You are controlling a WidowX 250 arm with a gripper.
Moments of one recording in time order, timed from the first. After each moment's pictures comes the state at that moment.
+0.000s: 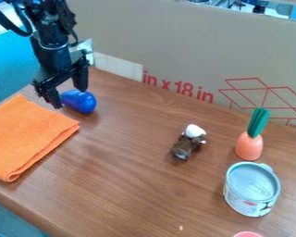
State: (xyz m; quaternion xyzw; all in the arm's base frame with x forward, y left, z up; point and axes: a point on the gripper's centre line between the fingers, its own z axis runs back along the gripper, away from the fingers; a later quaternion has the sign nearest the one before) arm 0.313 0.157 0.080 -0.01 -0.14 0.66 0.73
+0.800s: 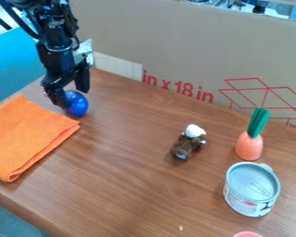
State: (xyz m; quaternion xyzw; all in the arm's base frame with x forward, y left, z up) arm 0.338 0.174 0.057 -0.02 -0.09 0.71 0.70
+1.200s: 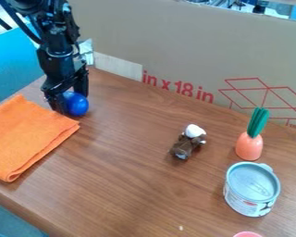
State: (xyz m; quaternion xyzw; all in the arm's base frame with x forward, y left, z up) arm 0.339 0.171 0.046 0.00 -0.08 0.71 0.70
